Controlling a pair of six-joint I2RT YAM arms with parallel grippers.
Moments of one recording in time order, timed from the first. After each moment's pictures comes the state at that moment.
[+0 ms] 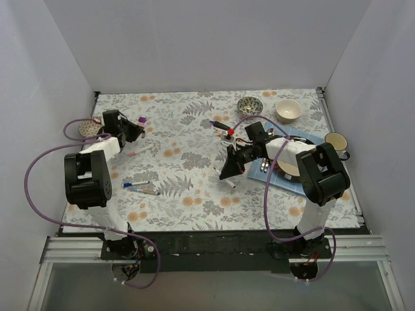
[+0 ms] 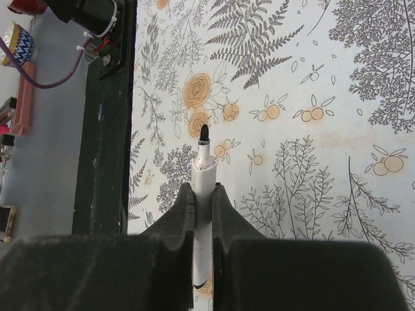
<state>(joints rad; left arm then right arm) 0.12 1.74 1.04 0.10 0.15 -0.96 0.46 1.81 1.06 -0.32 -1.19 -0.36</state>
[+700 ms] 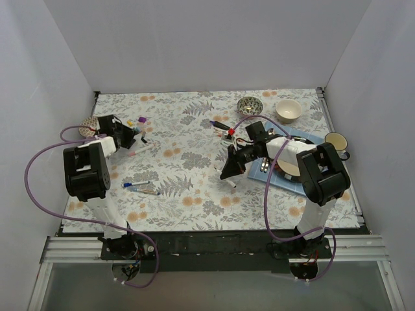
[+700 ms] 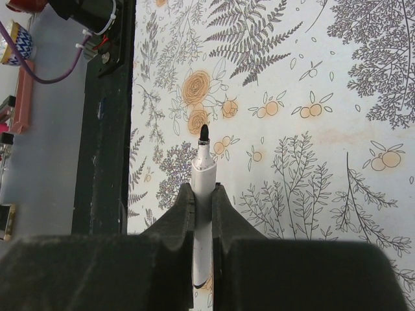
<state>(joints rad) 0.19 1.87 1.07 0.06 0.16 -0.95 0.45 1.81 1.07 -0.35 -1.19 -0.38</state>
